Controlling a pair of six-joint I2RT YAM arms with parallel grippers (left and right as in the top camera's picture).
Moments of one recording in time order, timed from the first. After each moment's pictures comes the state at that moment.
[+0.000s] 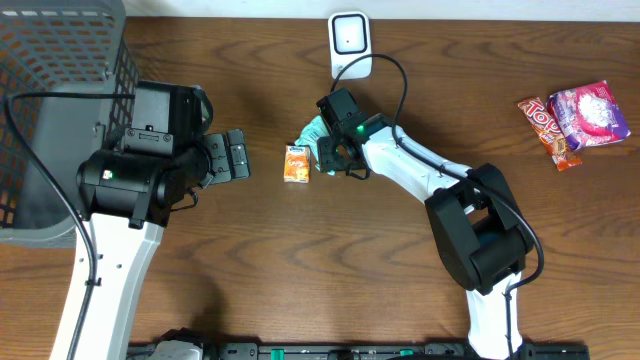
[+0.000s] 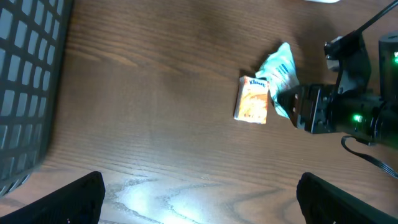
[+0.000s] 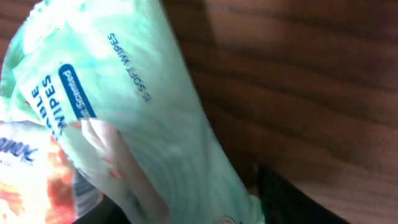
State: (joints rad) left arm -0.17 1.27 1.41 -1.16 0.01 -0.32; right arm 0.57 2.13 1.49 -0.56 -0.03 0.47
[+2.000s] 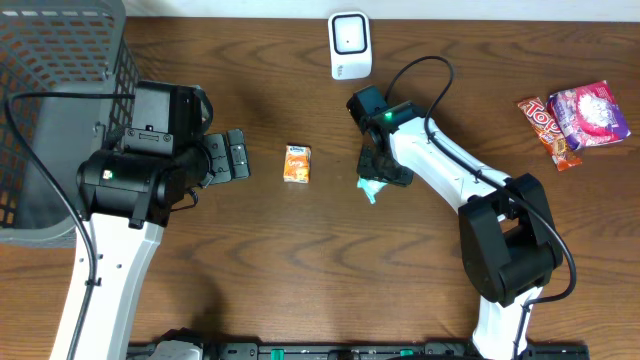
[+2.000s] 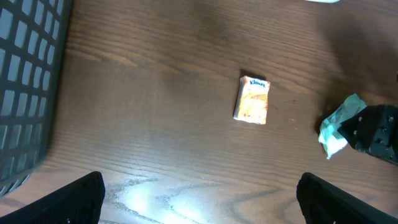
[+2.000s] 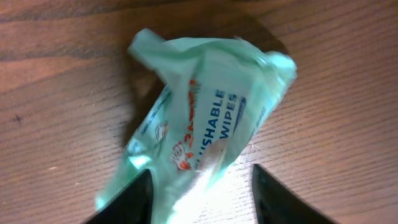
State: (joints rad) left arm -0.17 1.27 1.41 -1.16 0.01 -0.32; right arm 0.49 2.02 1.48 -0.96 0.13 0.75
